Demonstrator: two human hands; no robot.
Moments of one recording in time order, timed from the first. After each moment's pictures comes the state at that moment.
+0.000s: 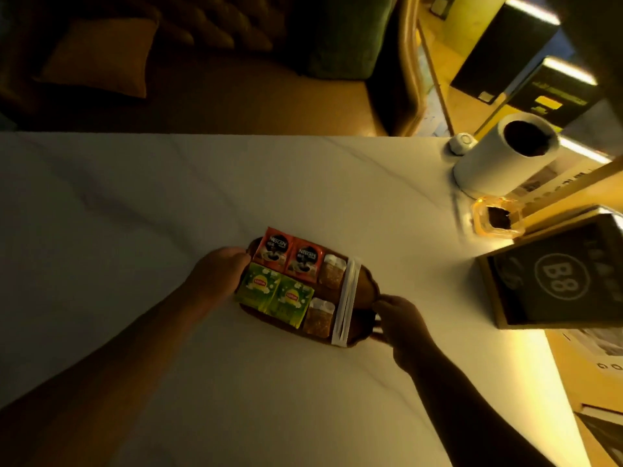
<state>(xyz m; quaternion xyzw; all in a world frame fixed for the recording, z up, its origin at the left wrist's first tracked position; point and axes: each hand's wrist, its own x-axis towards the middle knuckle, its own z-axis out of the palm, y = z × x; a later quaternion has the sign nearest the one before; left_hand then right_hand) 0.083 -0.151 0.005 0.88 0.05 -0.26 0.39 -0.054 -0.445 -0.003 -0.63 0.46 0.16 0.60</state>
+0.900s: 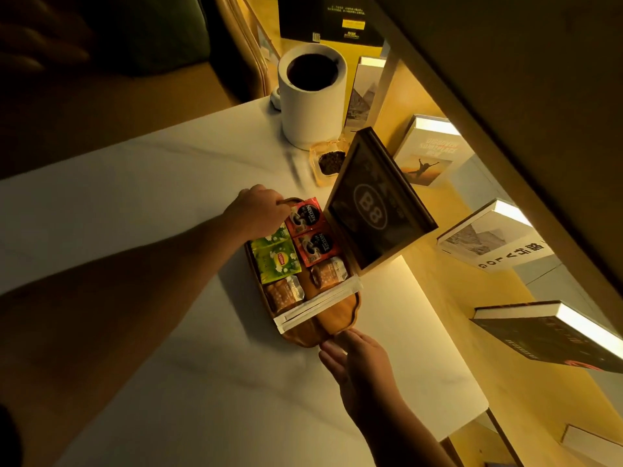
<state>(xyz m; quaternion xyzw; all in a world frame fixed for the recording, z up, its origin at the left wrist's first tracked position) 0.086 -0.559 -0.017 0.91 -0.31 -0.25 0.11 -0.216 -0.581 -0.011 -0.29 0.59 -0.01 0.75</state>
